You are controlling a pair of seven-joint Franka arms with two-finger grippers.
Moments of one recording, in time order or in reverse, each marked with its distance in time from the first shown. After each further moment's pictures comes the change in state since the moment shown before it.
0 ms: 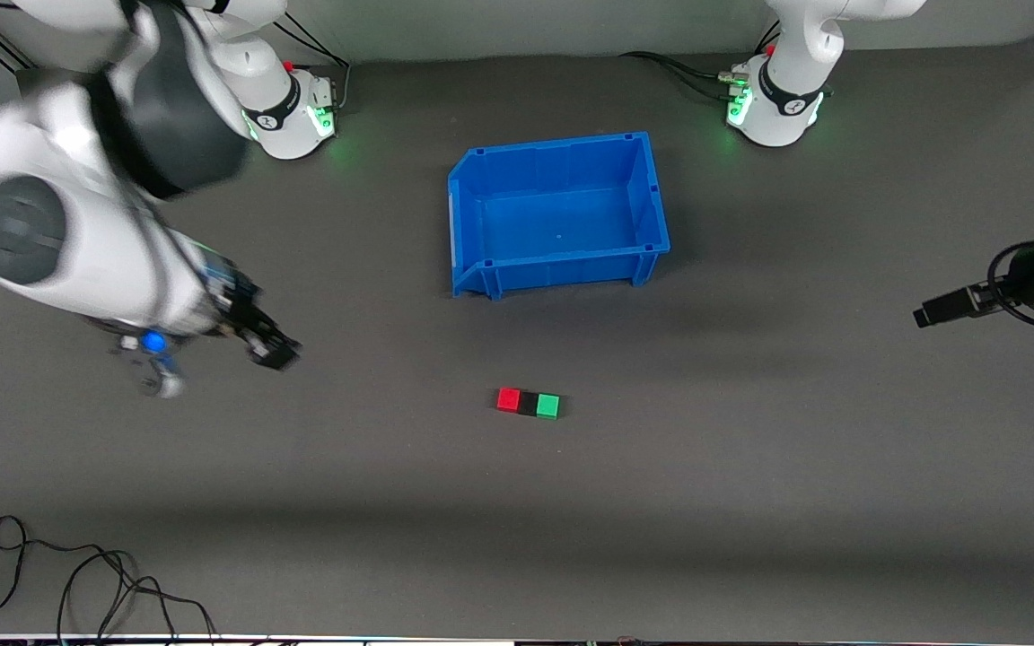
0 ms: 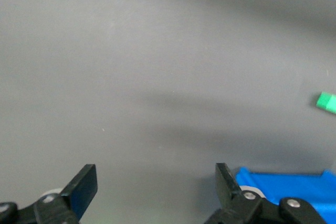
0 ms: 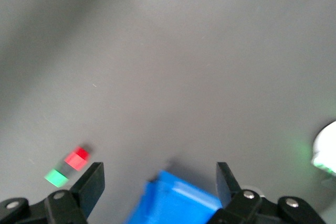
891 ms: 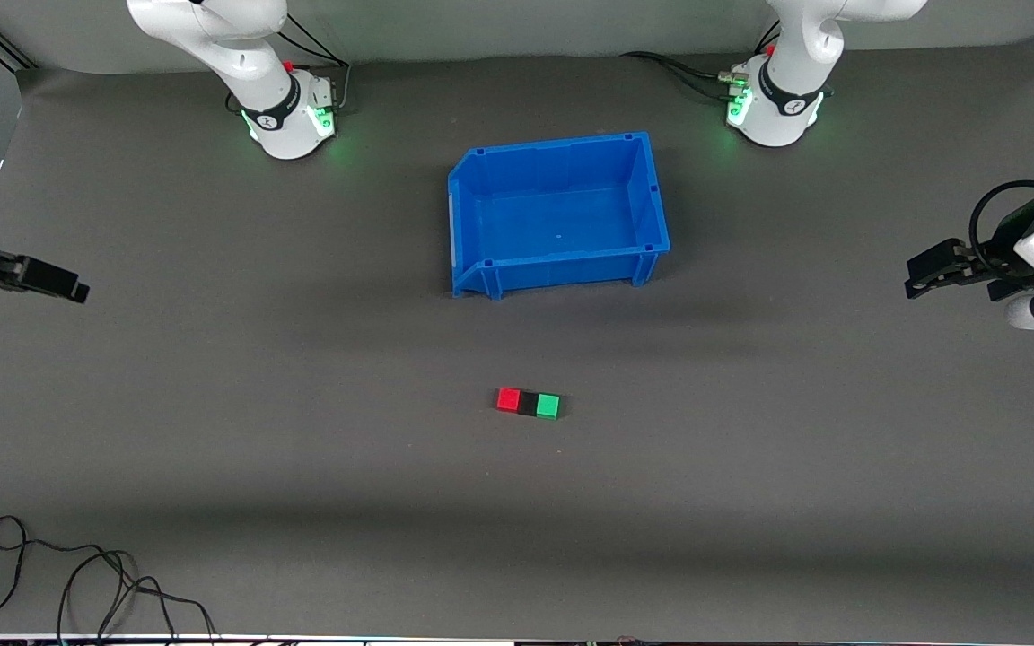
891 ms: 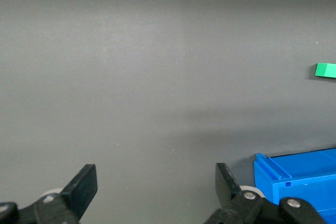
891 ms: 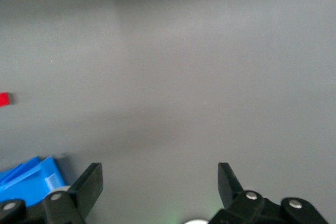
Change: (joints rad) left arm 0.009 -0.074 -0.091 -0.014 0.083 0.009 0.087; right arm -0.288 -0.246 -0.037 -0.270 -0.047 0.129 -0.964
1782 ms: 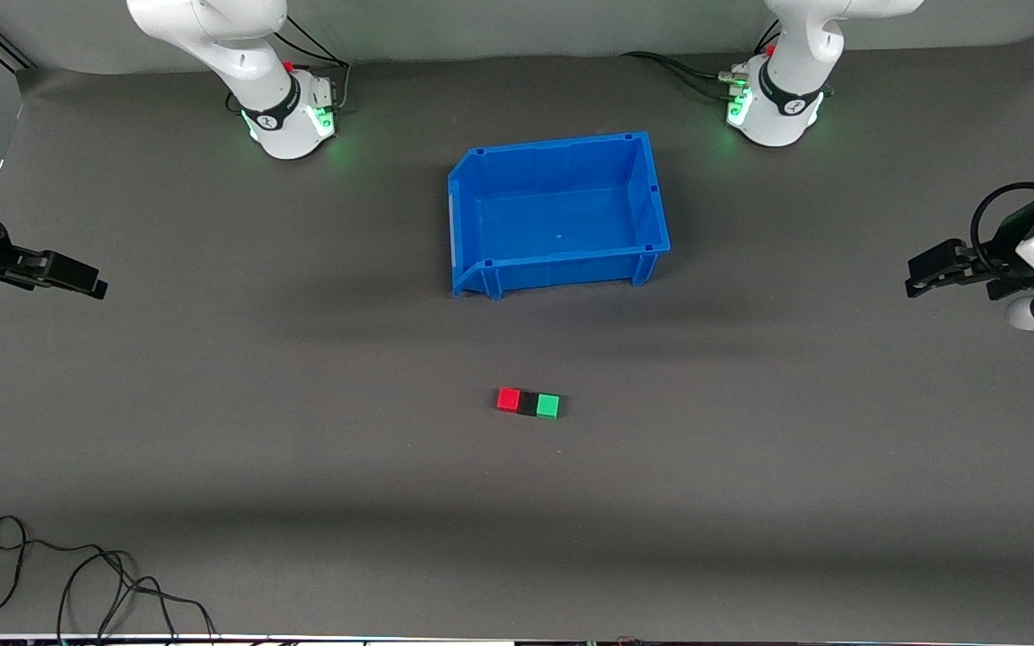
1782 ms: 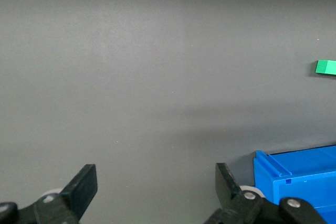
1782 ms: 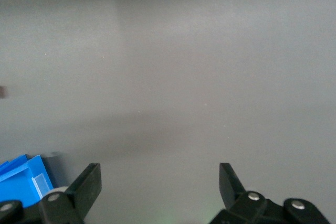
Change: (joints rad) left arm 0.079 -0.003 -0.075 -0.006 0.002 -0.007 0.001; right arm 0.020 -0.087 -0.011 -0.165 0.000 0.089 -0.028
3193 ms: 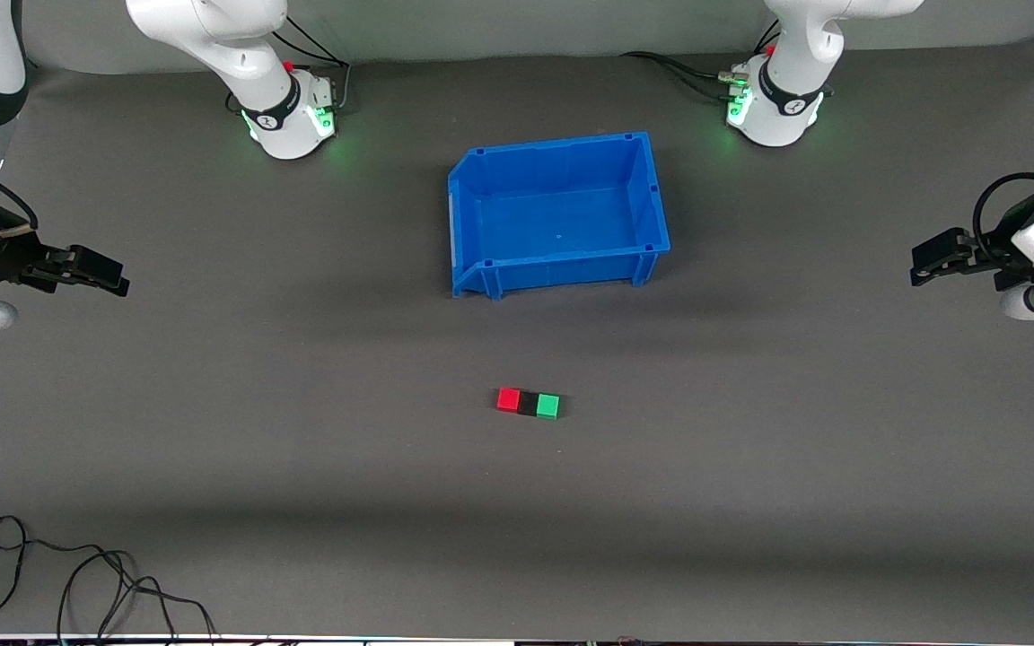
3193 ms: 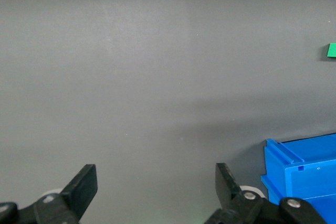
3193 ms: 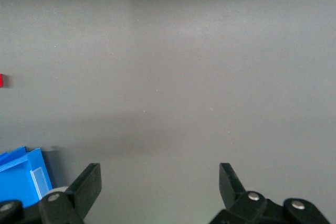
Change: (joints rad) left arm 0.001 -0.008 -0.003 0.000 0.034 -0.037 0.040; right arm 0.036 -0.024 -0.005 -0.037 -0.004 0.027 -0.033
